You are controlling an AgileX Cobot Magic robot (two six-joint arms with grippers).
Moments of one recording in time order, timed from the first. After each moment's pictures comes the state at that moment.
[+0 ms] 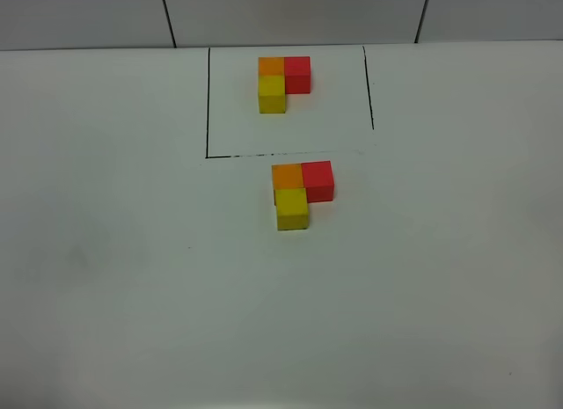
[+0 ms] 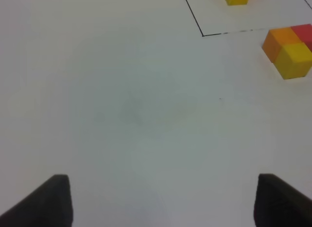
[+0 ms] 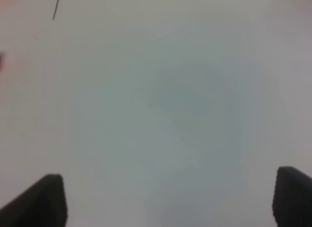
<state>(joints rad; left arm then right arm) -0.09 0.00 -0.50 -0.06 1.04 0.04 -0.02 0.05 -0.50 -0.01 1.06 0.04</state>
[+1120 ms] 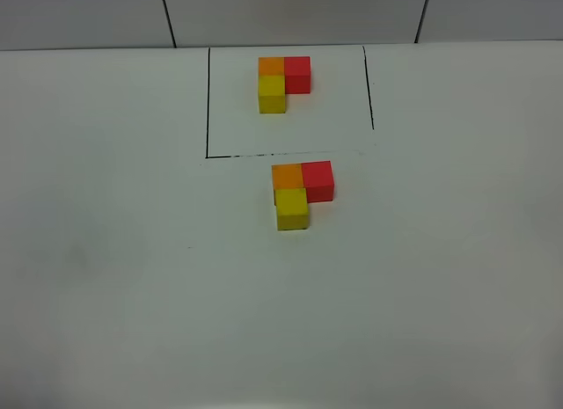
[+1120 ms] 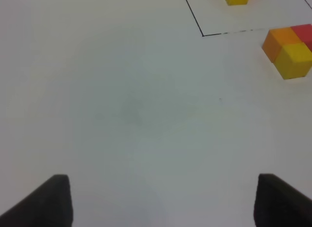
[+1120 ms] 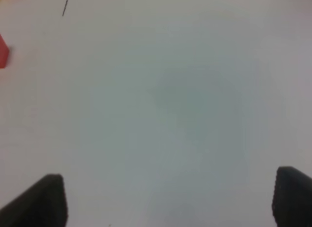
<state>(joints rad) -0.09 0.00 -0.50 -0.06 1.04 0.04 -0.02 0.05 -0.50 0.01 1.06 -0.01</state>
